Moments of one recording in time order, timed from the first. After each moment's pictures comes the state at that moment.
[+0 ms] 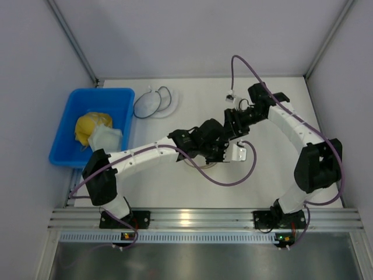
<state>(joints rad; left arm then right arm) -1.05 1.62 1.34 -0.50 0.30 0.65 0.29 1.67 1.42 -0.97 -0.84 -0.06</state>
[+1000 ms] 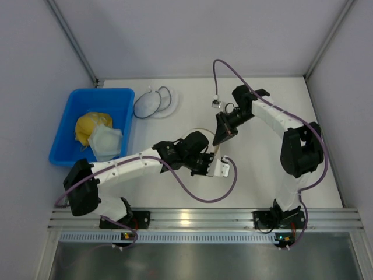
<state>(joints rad) -1.05 1.46 1.10 -0.49 0.36 0.73 0.37 1.84 1.51 -1.08 -0.95 -0.11</state>
